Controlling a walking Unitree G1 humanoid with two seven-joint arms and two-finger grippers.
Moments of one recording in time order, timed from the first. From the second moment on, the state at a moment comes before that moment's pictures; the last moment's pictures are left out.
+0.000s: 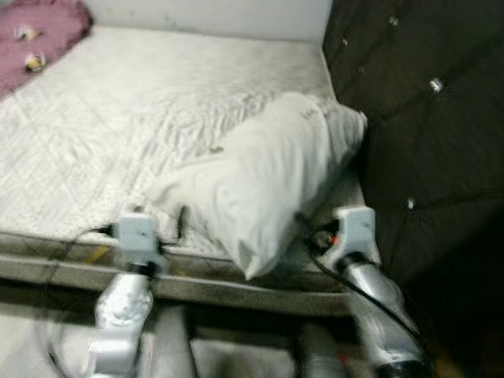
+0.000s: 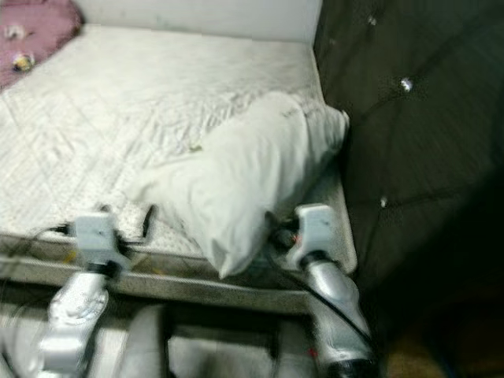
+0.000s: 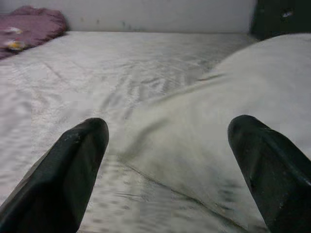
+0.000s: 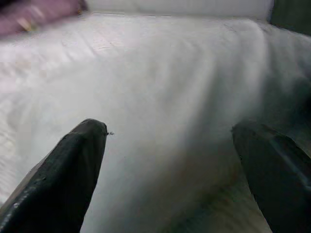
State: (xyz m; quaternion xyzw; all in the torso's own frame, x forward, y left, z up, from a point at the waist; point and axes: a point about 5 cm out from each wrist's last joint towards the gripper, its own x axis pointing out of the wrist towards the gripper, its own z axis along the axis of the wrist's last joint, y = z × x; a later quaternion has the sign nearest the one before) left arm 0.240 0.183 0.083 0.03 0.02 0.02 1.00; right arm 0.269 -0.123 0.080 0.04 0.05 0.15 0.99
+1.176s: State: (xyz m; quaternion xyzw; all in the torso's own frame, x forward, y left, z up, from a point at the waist) left arm 0.177 0.217 0.071 0.07 0.08 0.07 0.99; right arm 0.258 -0.138 0.042 0.00 0.24 0.34 0.91
